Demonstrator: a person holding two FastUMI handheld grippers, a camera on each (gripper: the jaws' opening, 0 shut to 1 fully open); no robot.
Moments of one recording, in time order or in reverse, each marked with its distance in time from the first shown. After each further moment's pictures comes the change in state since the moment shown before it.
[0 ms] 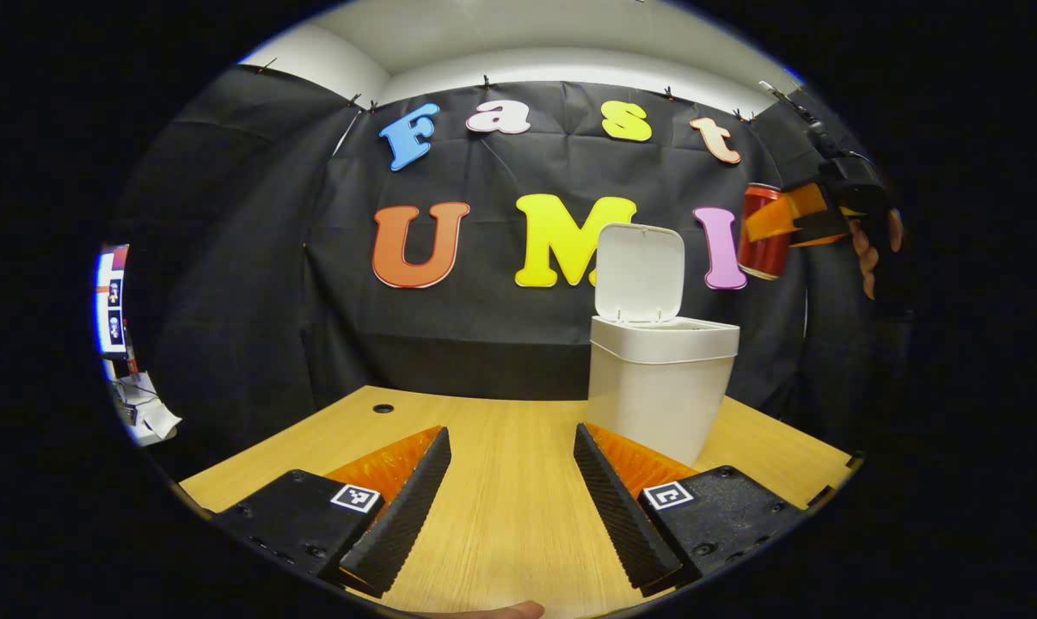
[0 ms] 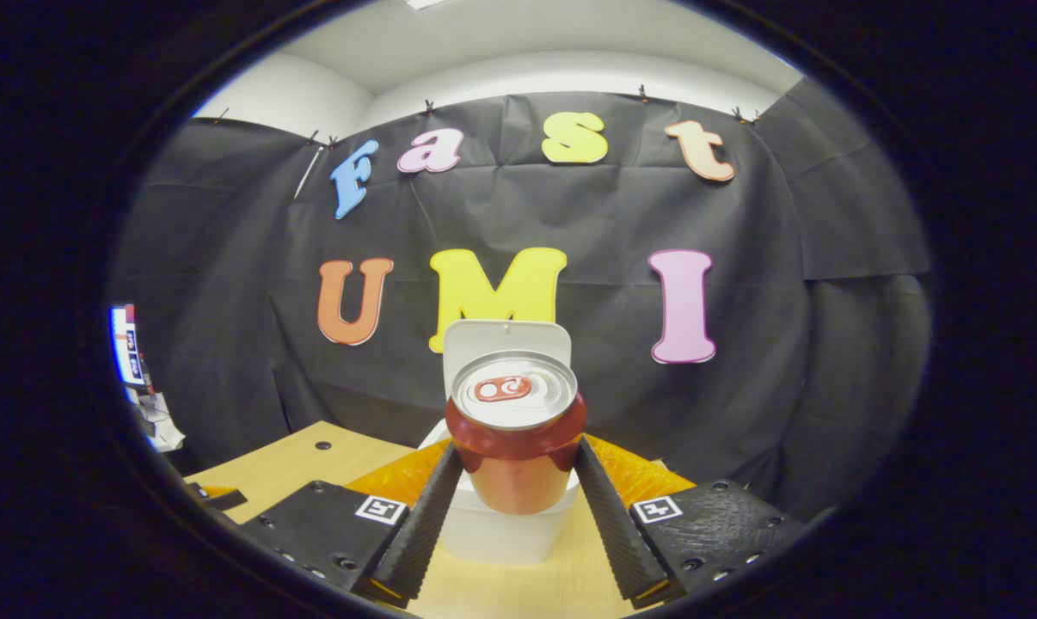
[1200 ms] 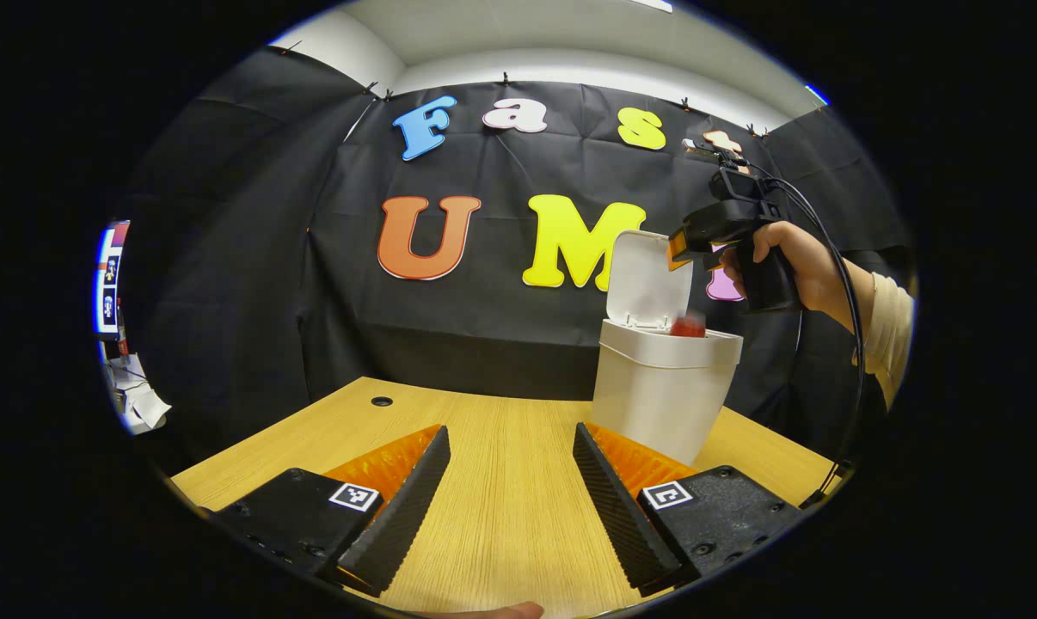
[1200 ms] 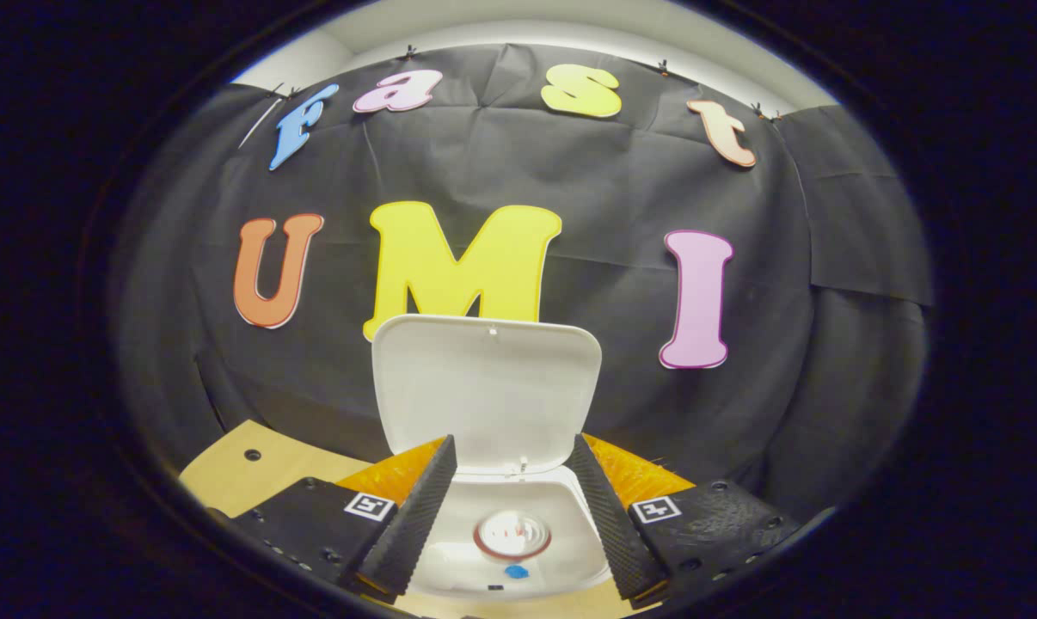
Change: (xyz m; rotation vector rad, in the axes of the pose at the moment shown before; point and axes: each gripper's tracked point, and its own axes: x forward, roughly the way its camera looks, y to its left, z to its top) left arm 0.006 0.025 -0.002 -0.024 -0.005 0.023; right arm 0.161 0.008 -0.001 -0.015 0.087 -0.192
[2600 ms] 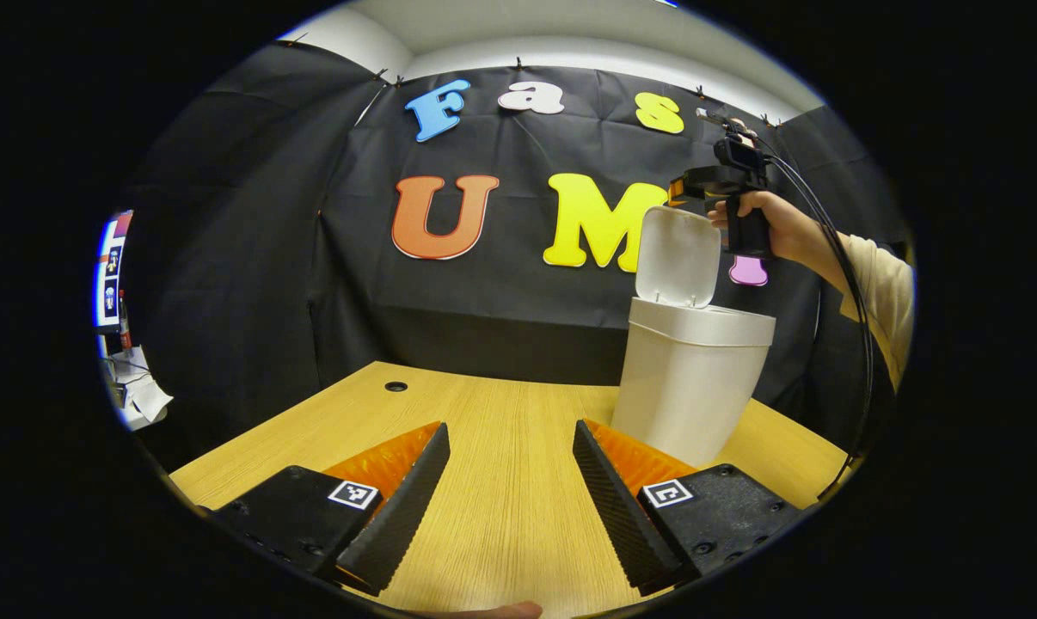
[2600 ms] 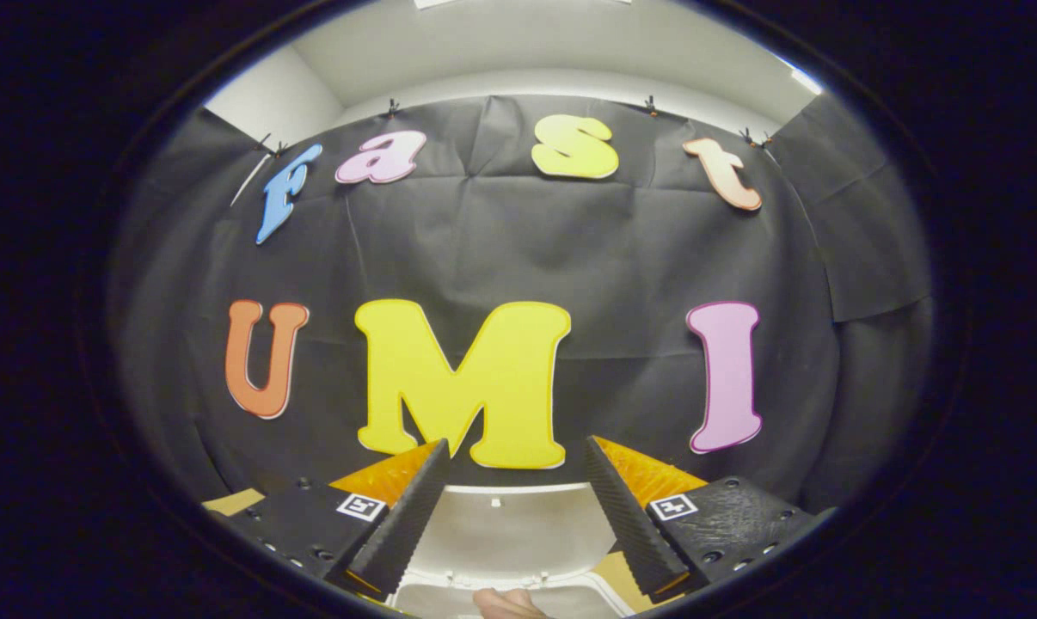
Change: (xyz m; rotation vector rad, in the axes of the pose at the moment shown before) left arm 0.024 0.024 -0.031 -0.011 0.070 0.048; right arm 0.075 0.014 0.093 0.048 -0.246 0.049
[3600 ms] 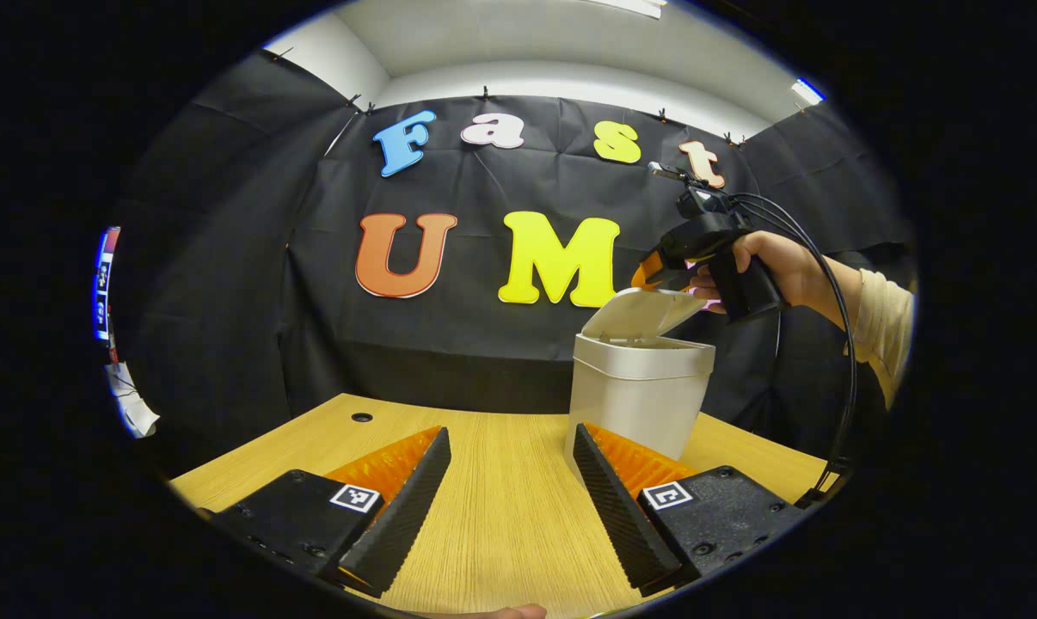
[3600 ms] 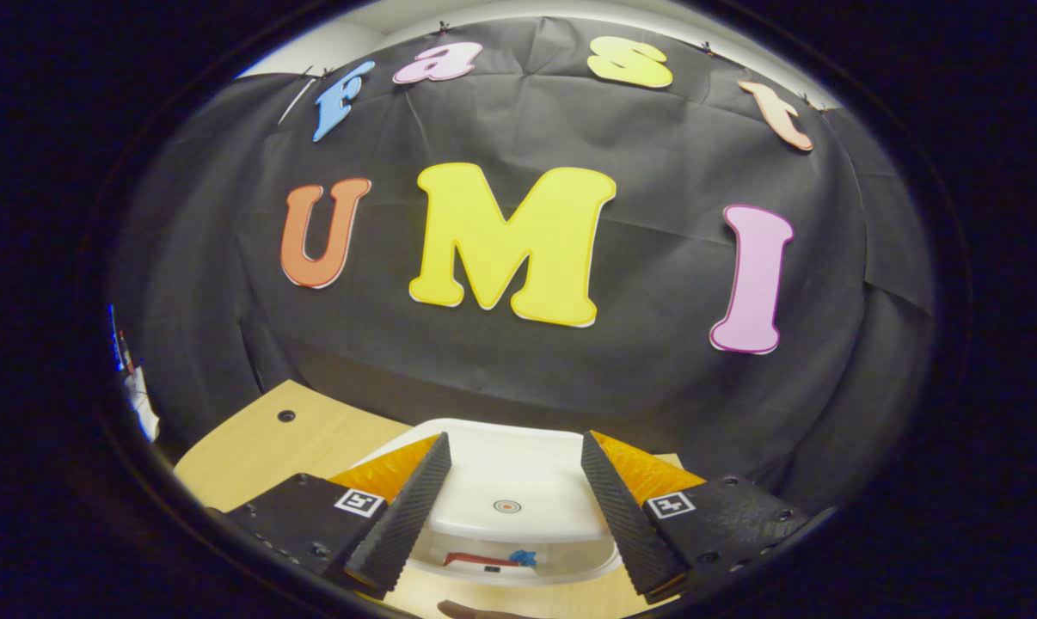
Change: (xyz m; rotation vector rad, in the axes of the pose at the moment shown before) left arm -0.034 -0.052 0.041 0.020 -0.139 -0.121; right arm -0.109 -0.005 -0.112 -0.115 0.438 0.134
